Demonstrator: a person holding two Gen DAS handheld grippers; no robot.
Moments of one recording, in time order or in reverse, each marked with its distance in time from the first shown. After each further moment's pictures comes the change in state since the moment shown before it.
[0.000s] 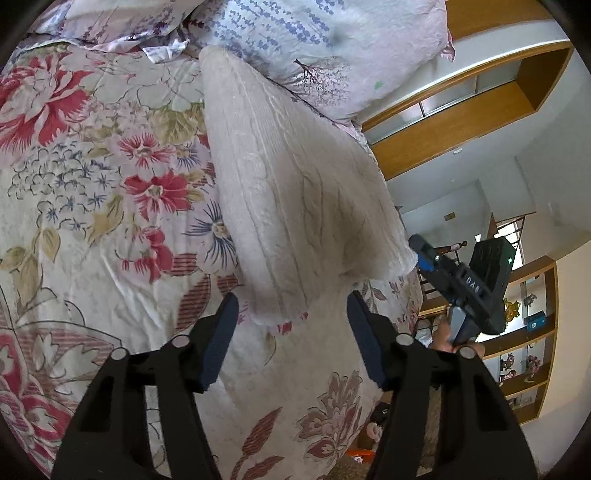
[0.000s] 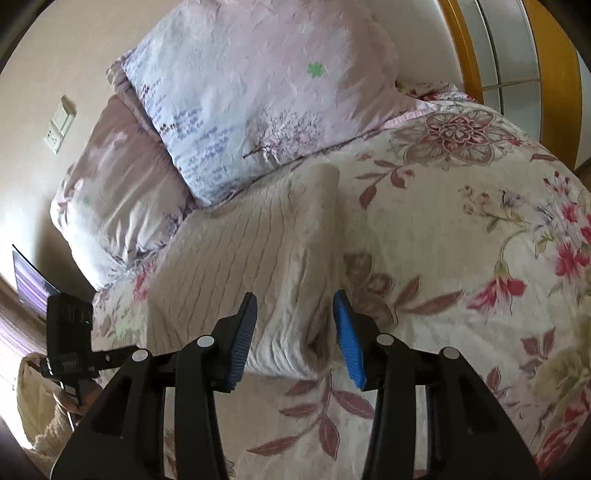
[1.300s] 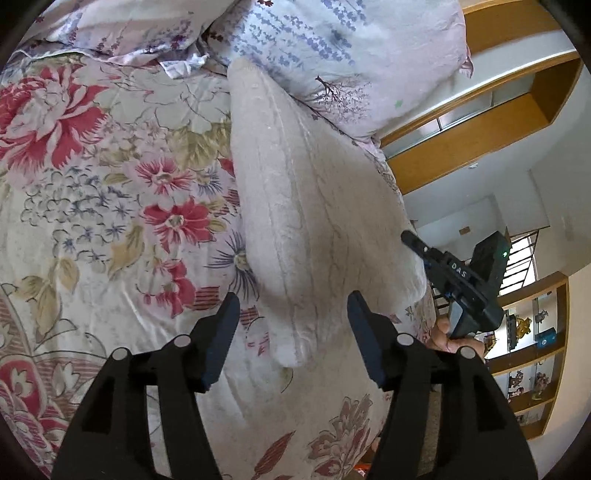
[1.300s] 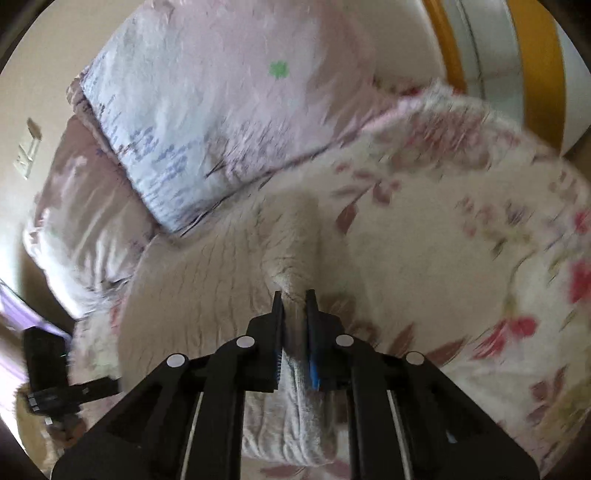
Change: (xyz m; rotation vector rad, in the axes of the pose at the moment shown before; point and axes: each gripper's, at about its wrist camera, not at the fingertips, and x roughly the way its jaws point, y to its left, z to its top) left arm 0.002 0.001 0.019 -0.027 -0.040 0.063; right arm 0.034 -0.017 0.029 0.063 -0.053 -0.086
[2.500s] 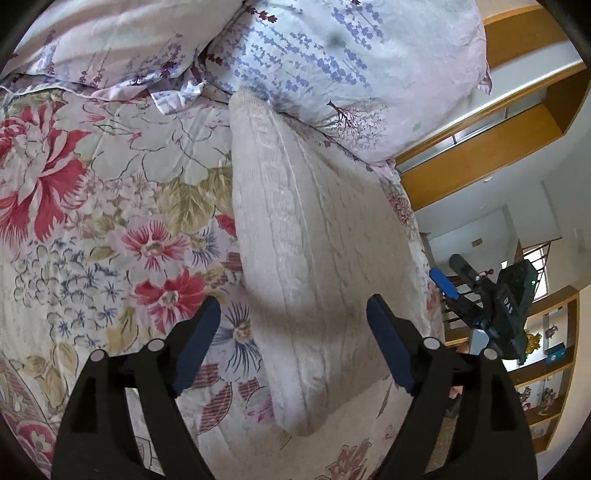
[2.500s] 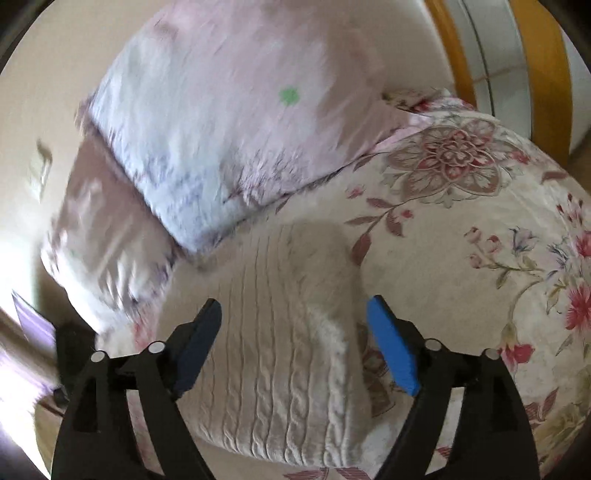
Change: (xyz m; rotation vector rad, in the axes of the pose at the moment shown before) left arm 0.015 0.000 0.041 -0.029 -0.043 0.055; right arm -0.007 -0.009 0.027 0.073 0.019 0.108
